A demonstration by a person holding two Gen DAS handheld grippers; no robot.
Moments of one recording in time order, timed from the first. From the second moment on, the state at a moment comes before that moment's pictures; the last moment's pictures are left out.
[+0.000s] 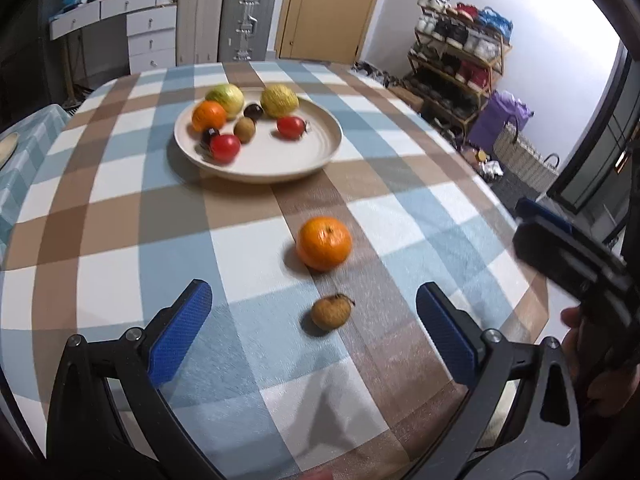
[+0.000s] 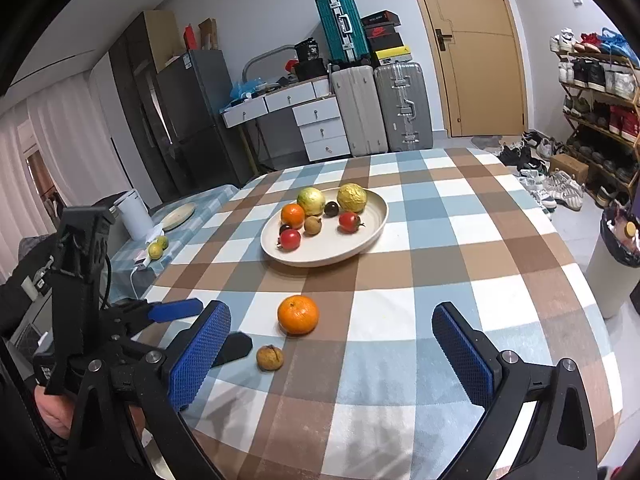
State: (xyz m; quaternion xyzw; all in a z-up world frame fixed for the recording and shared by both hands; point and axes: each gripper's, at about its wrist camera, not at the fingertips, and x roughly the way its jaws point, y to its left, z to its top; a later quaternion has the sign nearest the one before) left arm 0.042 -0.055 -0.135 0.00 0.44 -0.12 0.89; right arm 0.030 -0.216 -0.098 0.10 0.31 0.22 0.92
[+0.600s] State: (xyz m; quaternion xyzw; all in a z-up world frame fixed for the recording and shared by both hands) left arm 0.057 -0.056 -0.174 -0.02 0.48 -0.15 0.86; right arm 0.042 -0.222 -0.121 0.12 0.34 0.21 0.91
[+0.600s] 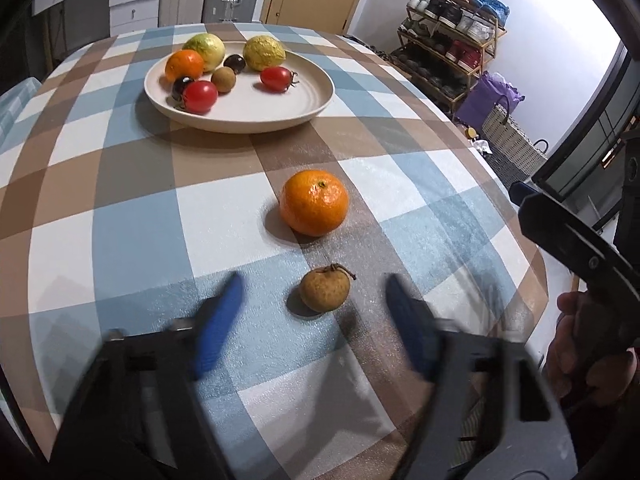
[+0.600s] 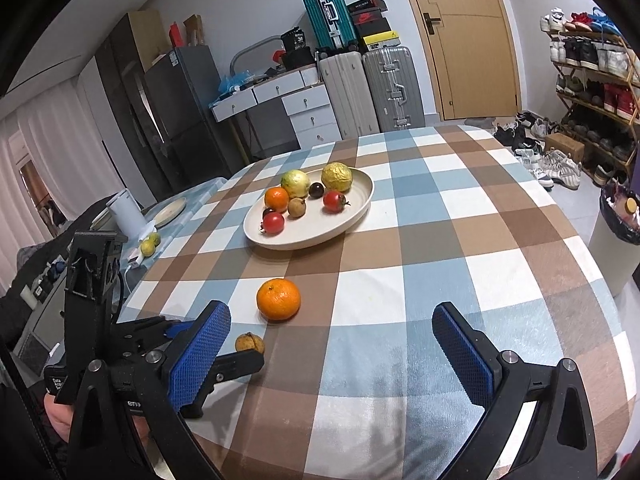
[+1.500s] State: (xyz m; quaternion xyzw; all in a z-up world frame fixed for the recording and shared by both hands) left arm 0.049 0.023 -0.122 -0.08 0.40 -0.14 0.90; right arm 0.060 -0.186 -0.140 0.11 0.36 0.27 0.88
